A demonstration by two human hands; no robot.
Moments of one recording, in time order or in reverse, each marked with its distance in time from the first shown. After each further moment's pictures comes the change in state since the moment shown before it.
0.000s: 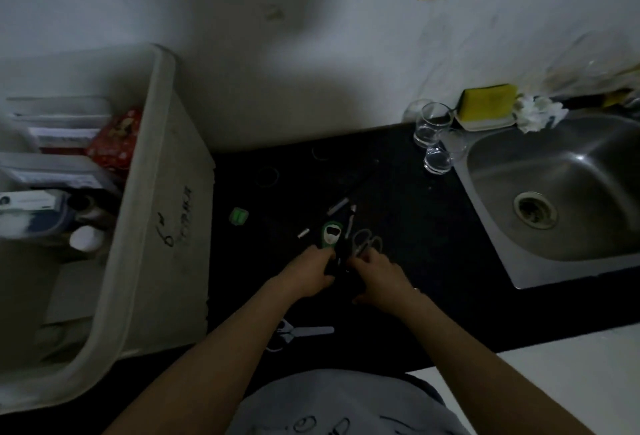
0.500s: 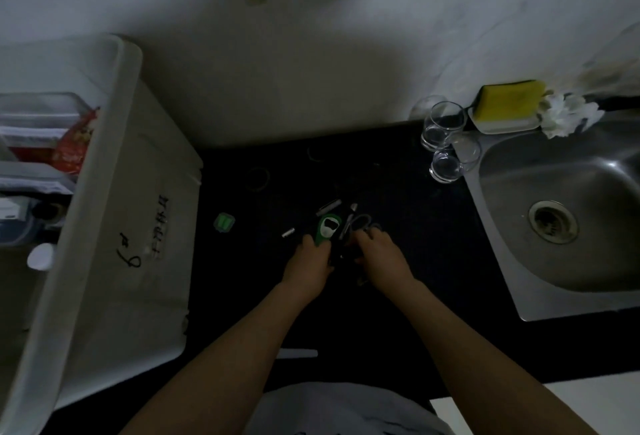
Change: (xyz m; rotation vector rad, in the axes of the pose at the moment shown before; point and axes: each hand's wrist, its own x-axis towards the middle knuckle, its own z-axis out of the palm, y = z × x) left_hand 0.057 0.014 0.010 0.009 0.192 -0.143; right_hand 0.060 0.041 -0.020 0.085 0.262 -0.033
